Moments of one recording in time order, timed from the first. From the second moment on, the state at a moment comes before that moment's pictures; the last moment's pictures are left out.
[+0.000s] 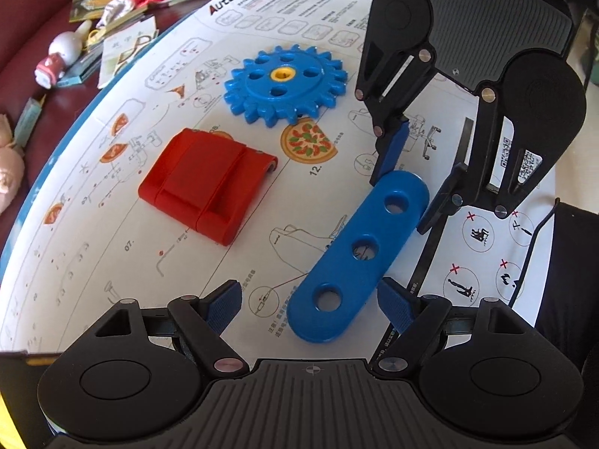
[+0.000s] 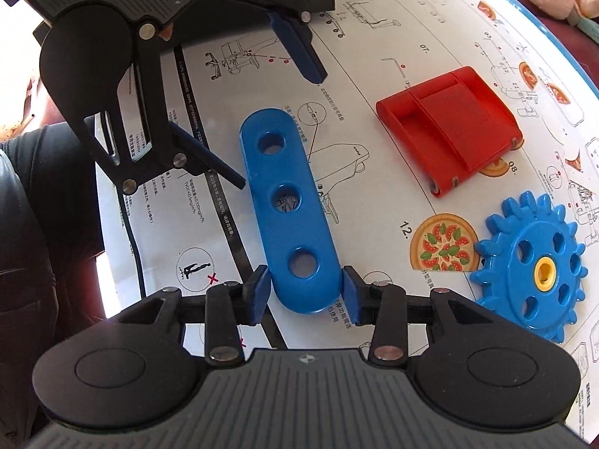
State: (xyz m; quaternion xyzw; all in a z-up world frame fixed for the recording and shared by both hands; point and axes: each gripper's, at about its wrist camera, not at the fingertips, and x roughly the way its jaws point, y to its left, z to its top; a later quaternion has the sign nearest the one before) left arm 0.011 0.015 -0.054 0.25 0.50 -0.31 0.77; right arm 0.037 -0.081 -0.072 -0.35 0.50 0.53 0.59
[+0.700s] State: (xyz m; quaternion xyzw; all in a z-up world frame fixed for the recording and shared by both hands) left arm -0.003 0.008 -0.071 0.25 0.49 -0.35 0.76; right arm 0.020 -0.085 -0.078 -0.36 0.46 0.54 0.61
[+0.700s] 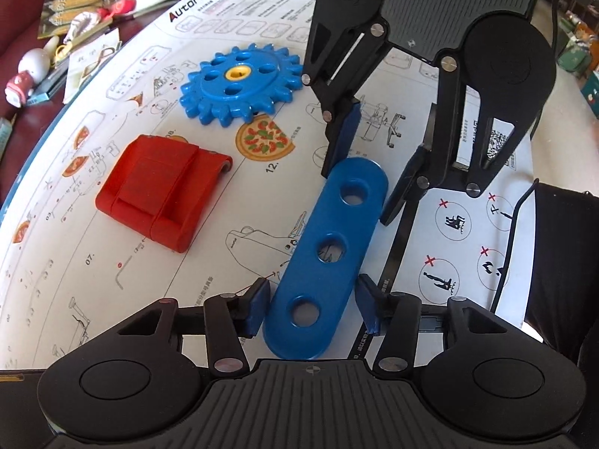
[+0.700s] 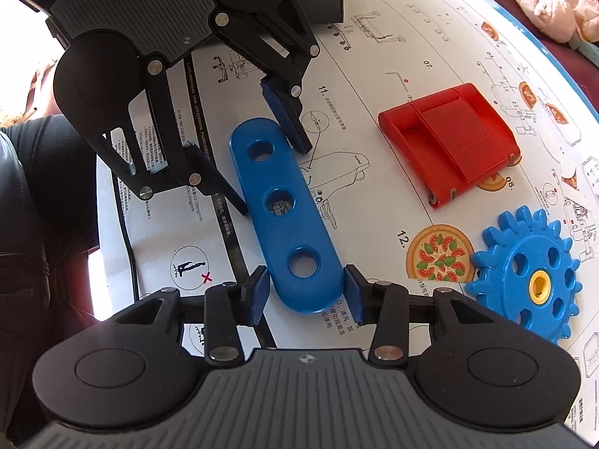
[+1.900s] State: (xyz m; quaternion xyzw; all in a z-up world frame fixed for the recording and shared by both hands) left arm -0.018 0.016 -0.069 0.20 0.48 -0.32 0.79; right arm 0.031 -0.069 -0.074 -0.40 0.45 0.55 0.59
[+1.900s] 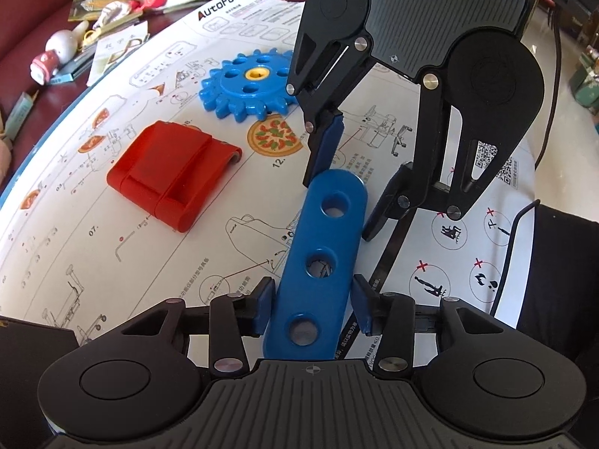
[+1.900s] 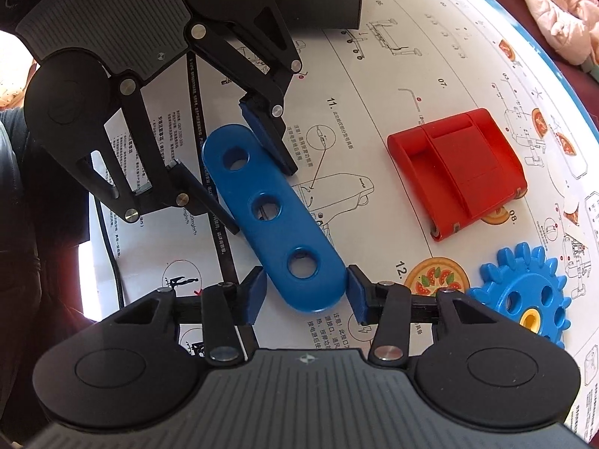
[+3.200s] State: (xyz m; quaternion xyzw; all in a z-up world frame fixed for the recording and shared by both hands) left arm -0.110 0.079 0.064 0.13 0.43 -0.20 0.87; right arm -0.049 0.005 0.060 -0.55 0.28 0.58 0.53
